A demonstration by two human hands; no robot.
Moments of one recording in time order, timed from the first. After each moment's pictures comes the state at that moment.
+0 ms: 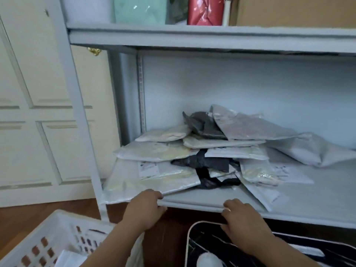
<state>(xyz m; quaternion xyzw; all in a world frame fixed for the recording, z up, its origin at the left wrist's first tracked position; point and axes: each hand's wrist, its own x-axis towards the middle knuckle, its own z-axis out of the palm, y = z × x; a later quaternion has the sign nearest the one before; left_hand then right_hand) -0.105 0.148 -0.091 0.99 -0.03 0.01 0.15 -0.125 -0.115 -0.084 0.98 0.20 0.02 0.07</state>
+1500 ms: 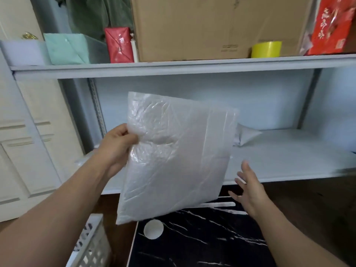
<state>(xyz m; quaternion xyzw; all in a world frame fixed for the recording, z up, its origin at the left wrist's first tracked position) -0.219 -0.017 0.103 0.66 -0.06 0.07 0.75 -0.255 -0.318 -0.020 0.52 -0.18 0.07 -0.83</state>
